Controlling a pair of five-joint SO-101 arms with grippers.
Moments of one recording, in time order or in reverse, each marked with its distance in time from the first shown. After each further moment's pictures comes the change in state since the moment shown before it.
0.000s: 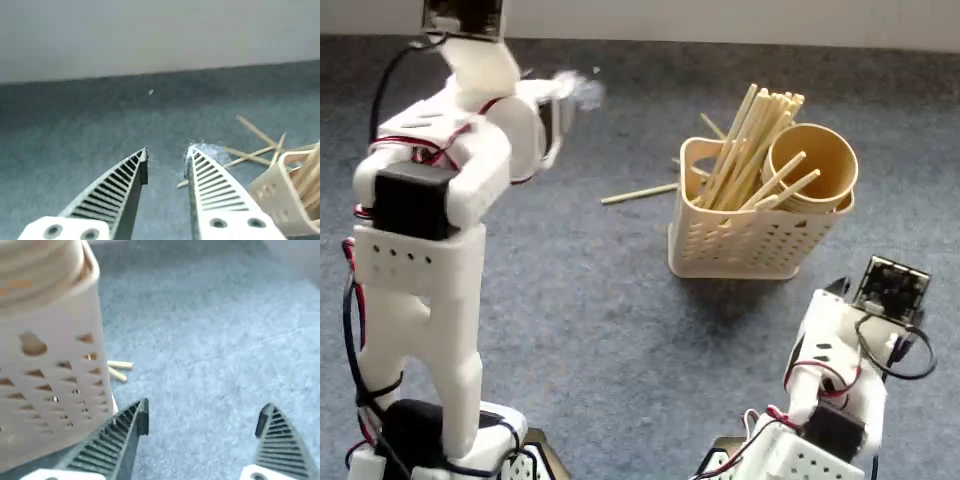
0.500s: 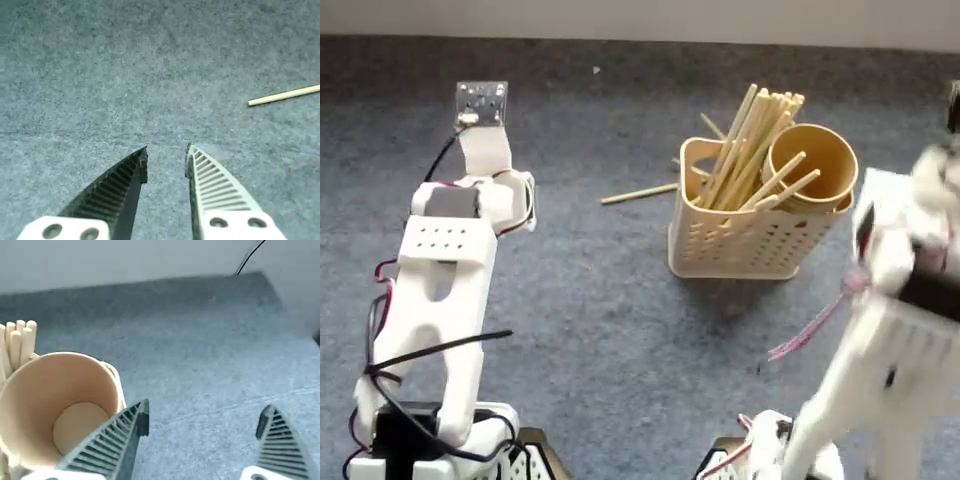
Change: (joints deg) left arm -9.0 0.2 46.6 -25.1 0.0; right arm -6.5 68.8 -75.7 21.1 3.4
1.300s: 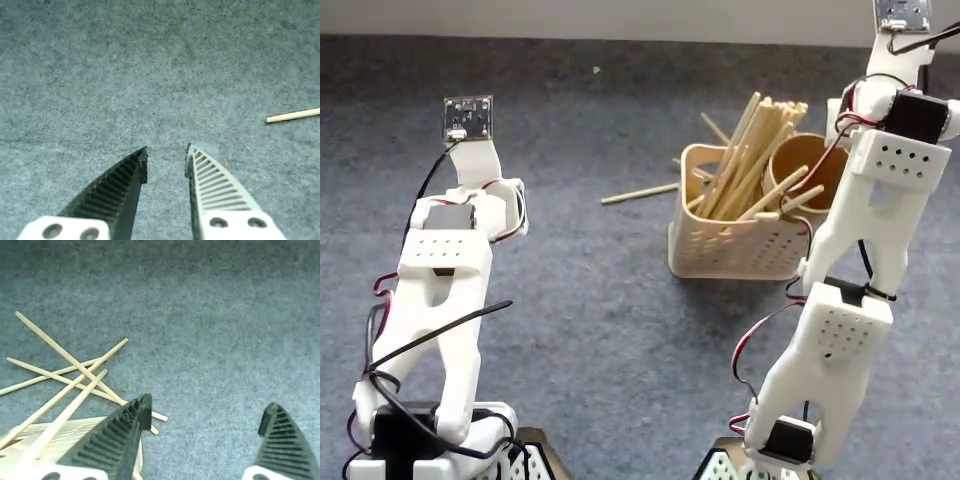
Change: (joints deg) left arm -1.8 0.0 5.9 -10.0 0.0; right arm -4.7 63.1 -75.2 27.4 2.5
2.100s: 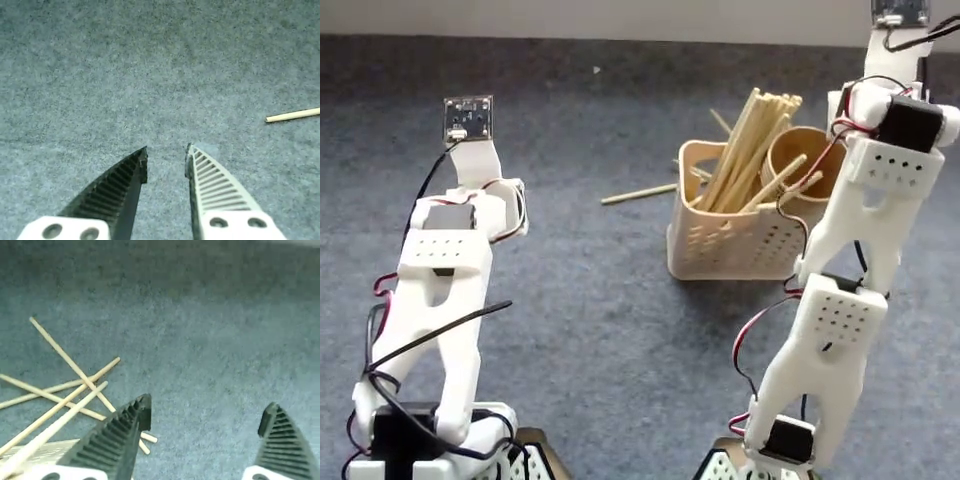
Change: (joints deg) left arm 0.0 0.0 0.0 0.0 0.0; right arm -0.4 6.6 -16.7 0.3 -0.9
